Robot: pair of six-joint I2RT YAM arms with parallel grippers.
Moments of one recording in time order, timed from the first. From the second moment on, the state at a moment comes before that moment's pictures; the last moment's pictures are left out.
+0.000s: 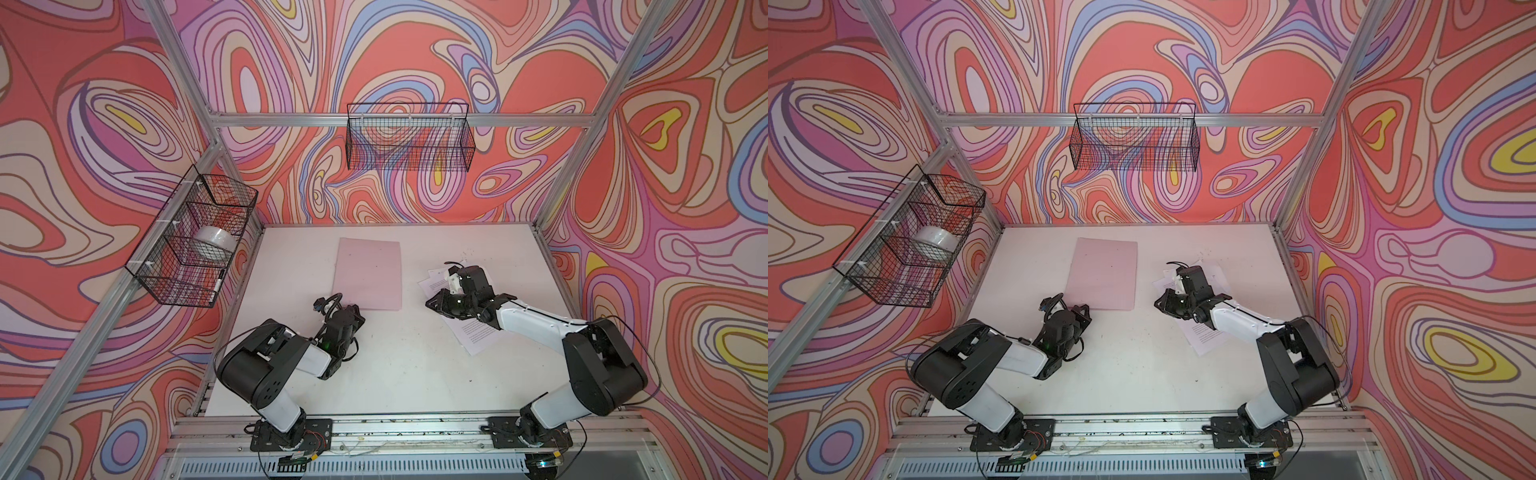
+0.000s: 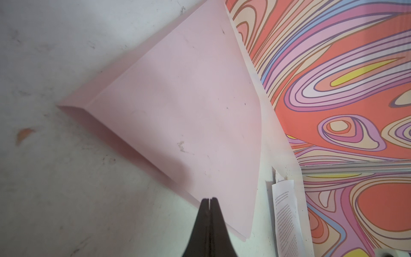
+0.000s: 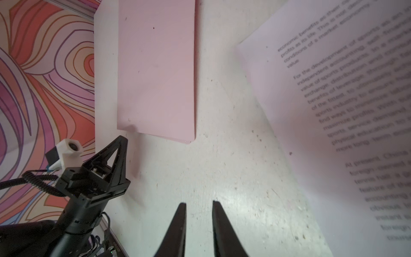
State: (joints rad) left arm -0.53 1.62 0.31 0.89 -0.30 -1.20; right arm 0.44 1.58 0.85 -0.07 -0.42 0.73
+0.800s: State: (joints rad) left arm -0.36 1.55 0.27 0.86 -0.08 -1.25; right arm 0.45 2.06 1.23 0.11 -0.46 0.75
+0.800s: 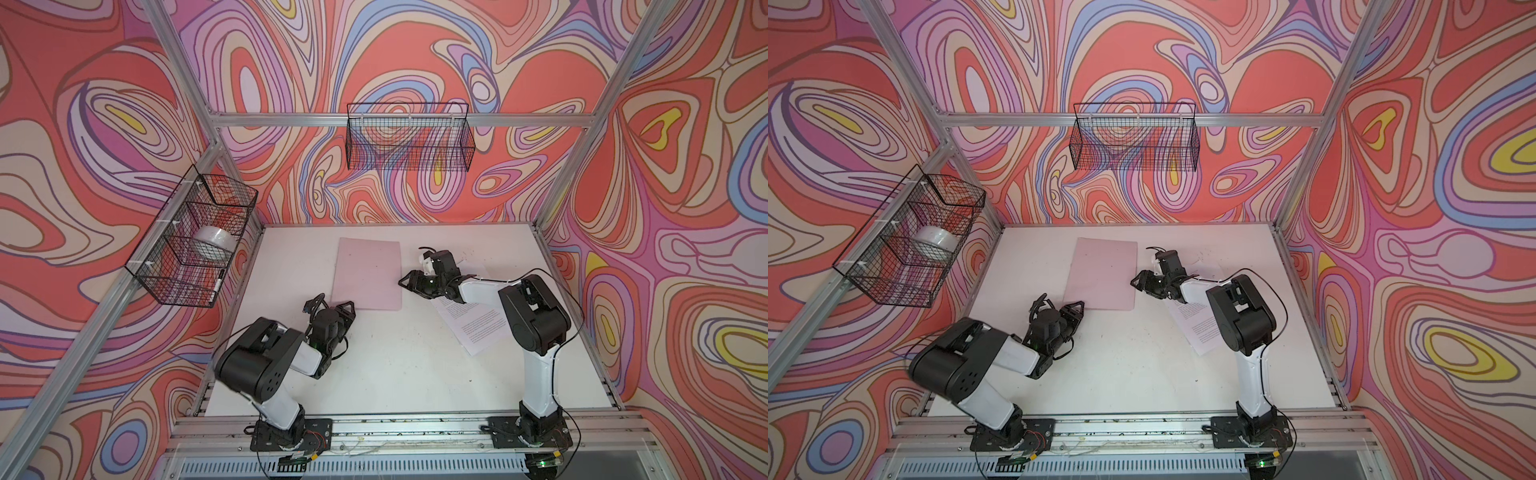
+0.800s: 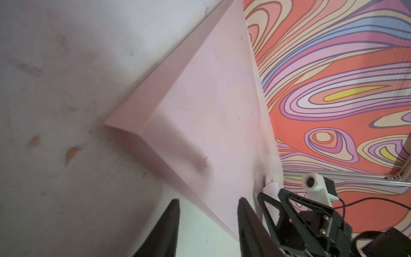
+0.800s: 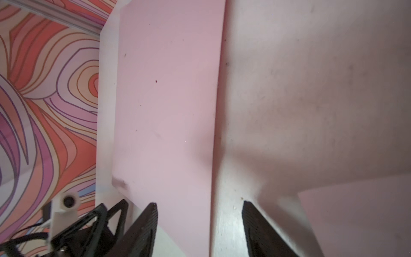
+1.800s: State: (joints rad) left arm -0.06 1.23 0.40 0.24 -0.01 -0.91; right arm 0.45 2.24 1.42 0.17 -0.53 0.85
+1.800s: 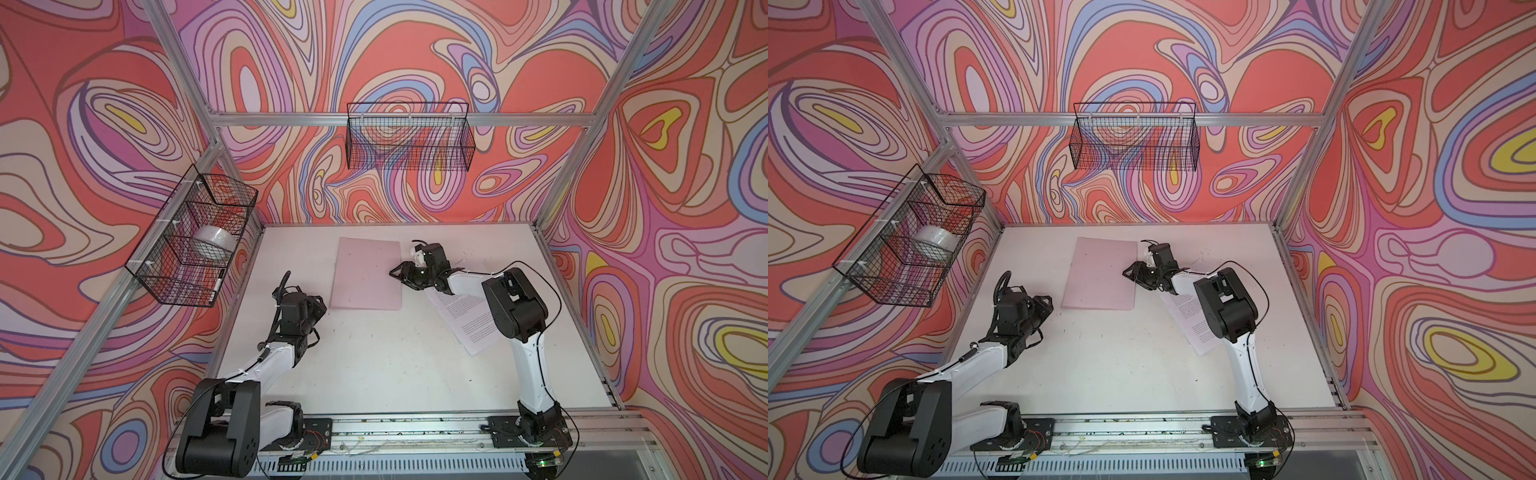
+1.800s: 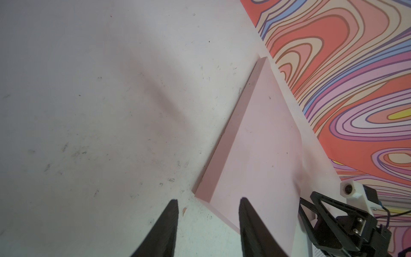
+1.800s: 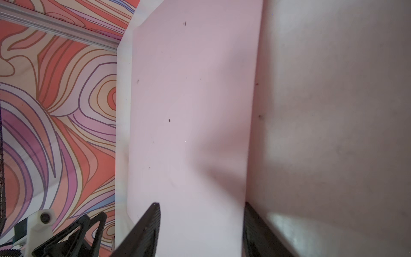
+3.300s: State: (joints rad) left arm -0.06 1.50 0.41 0.49 0.21 -0.91; right arm 0.49 2.30 1.41 0.40 -0.63 1.01
